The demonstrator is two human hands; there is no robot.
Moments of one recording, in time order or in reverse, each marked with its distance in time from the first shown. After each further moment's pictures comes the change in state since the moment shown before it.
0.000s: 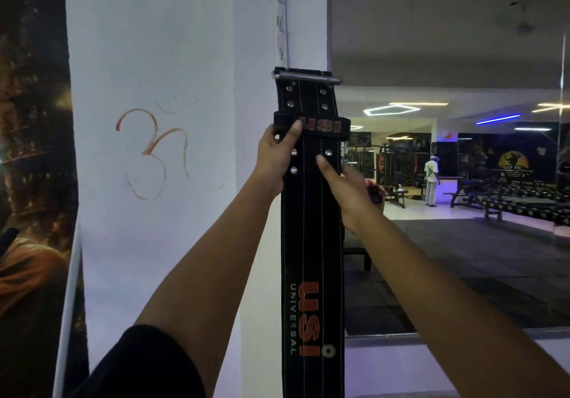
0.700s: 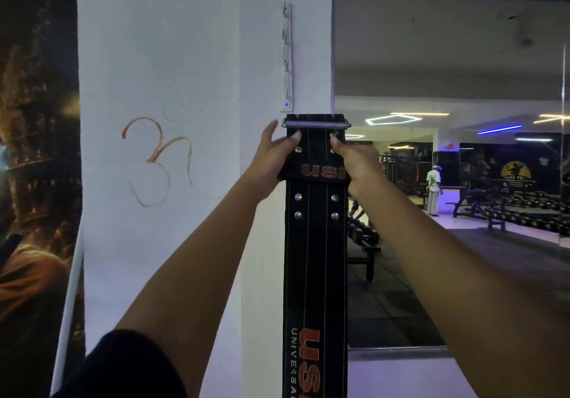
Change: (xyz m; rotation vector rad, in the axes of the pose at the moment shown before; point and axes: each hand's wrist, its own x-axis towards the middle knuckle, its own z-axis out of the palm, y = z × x) left_hand 0.002 0.021 -0.015 0.070 -0.131 -0.062; right_hand 0.038 -0.044 0.007 0.000 0.135 0.039
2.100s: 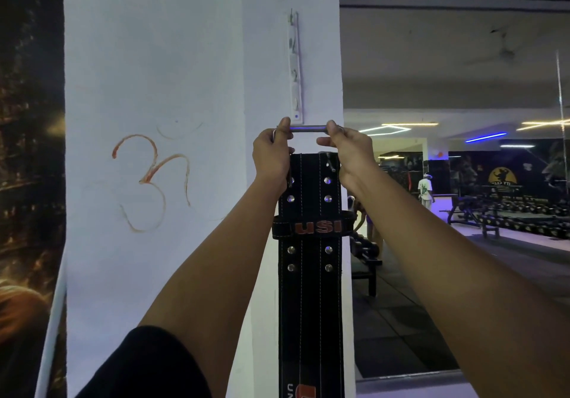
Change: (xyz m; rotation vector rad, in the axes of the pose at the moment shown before) left_hand 0.076 -0.008 -0.031 0.165 0.341 0.209; right_hand 0.036 -0.007 0.070 0.093 -0.069 -0.163
